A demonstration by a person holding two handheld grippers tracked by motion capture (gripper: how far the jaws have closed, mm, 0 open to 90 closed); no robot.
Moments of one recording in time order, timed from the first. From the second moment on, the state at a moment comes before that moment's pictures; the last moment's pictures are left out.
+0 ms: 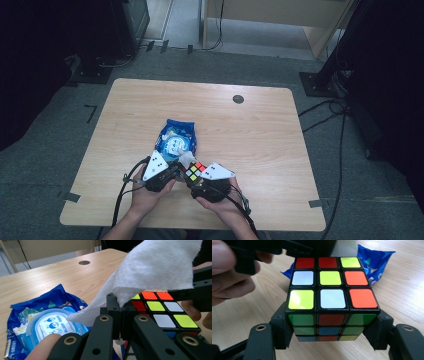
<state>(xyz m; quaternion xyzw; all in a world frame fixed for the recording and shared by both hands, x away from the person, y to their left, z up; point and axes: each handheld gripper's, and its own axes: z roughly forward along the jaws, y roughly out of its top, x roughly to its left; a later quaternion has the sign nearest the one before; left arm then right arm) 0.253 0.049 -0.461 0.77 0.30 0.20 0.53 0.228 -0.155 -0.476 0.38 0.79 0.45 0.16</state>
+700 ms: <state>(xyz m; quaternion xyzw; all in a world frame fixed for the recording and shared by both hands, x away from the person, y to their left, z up) 0.246 0.040 -0.464 0.79 0.26 0.16 0.53 0.236 -0.146 -0.486 0.37 0.80 0.44 0.16</state>
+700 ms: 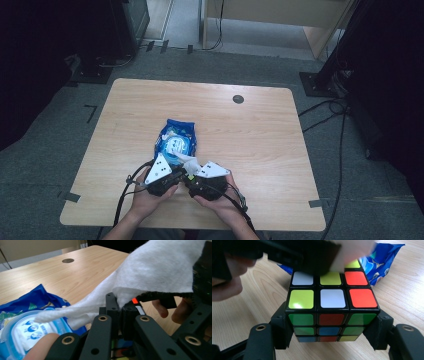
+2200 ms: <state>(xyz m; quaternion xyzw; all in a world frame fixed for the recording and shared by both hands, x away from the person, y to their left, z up) 0.259 0.054 -0.462 0.75 0.33 0.06 0.57 0.230 -0.148 -0.483 0.37 0.79 0.46 0.19</state>
